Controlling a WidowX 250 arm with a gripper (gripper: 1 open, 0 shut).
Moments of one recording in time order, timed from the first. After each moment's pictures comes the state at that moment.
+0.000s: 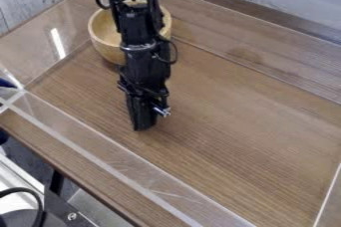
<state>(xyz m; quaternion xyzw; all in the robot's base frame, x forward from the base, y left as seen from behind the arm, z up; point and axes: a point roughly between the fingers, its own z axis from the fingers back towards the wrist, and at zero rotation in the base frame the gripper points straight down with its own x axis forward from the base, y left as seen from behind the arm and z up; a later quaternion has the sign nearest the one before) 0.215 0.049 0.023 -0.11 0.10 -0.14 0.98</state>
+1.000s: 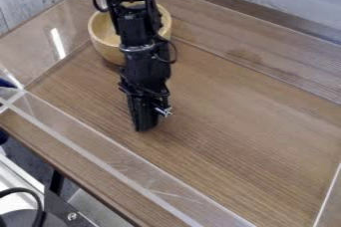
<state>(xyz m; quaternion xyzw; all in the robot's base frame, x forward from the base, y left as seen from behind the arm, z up) 0.217 0.043 0.020 -0.12 0.09 -0.14 0.98</state>
